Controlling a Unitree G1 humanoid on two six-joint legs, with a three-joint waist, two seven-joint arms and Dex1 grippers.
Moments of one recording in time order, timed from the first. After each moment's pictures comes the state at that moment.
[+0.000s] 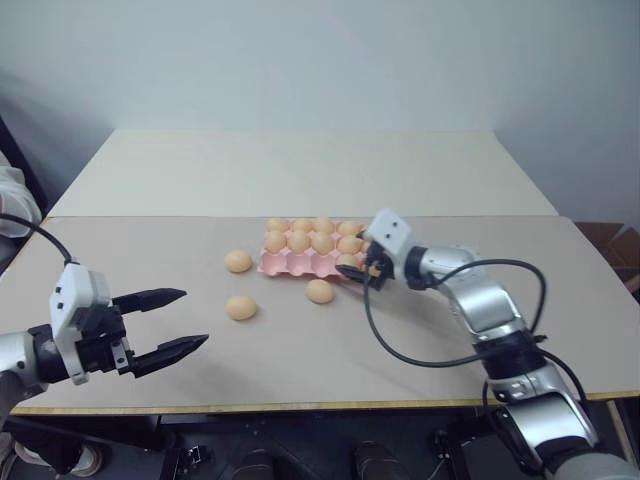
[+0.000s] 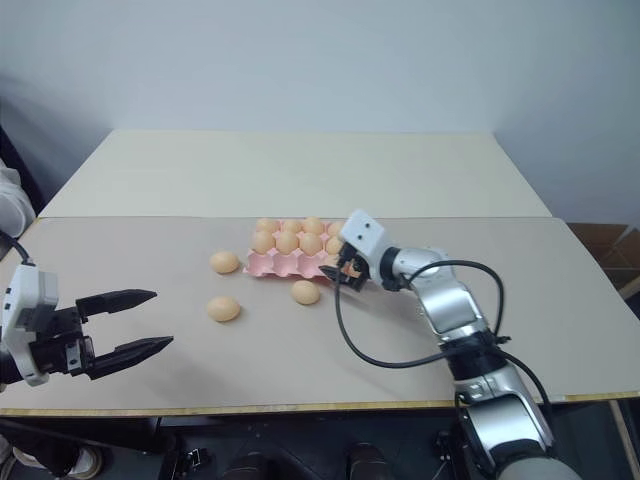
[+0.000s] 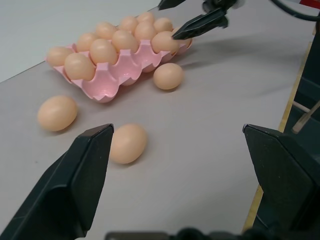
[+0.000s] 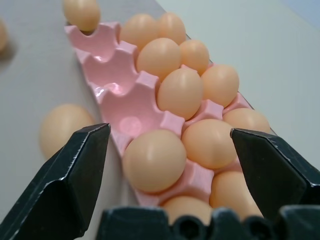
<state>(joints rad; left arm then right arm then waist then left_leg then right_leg) 0.22 0.93 0.62 -0.46 -0.77 0.57 -1.08 -0.63 -0.52 0.16 -0.03 0.11 0.46 0.82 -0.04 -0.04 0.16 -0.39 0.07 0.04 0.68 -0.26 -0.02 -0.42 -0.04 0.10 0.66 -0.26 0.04</state>
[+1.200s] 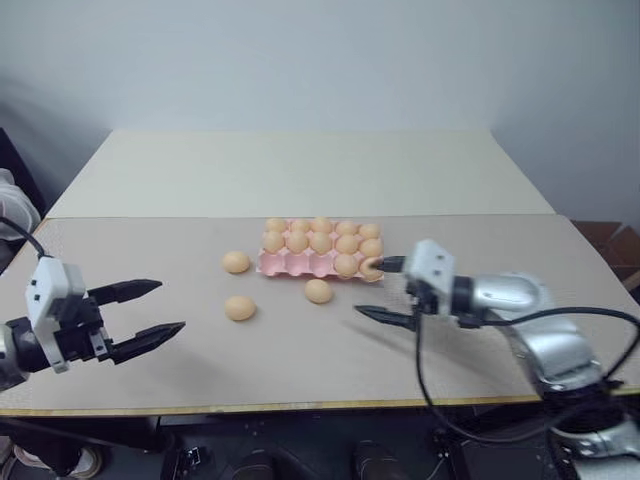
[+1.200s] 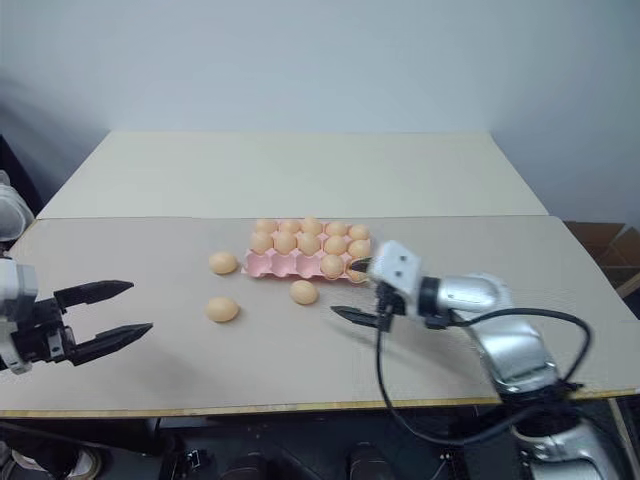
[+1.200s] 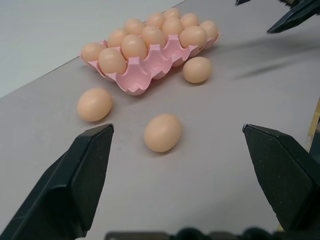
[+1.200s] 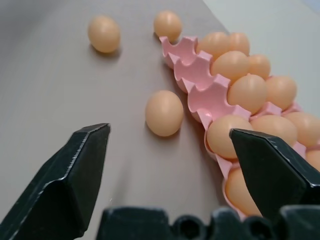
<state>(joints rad) 0.16 0.93 0.61 -0.31 -0.70 0.48 -1.14 -0.49 -0.60 0.23 -0.27 0.20 0.46 0.87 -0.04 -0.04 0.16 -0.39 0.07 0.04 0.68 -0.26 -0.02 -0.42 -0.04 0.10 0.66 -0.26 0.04</state>
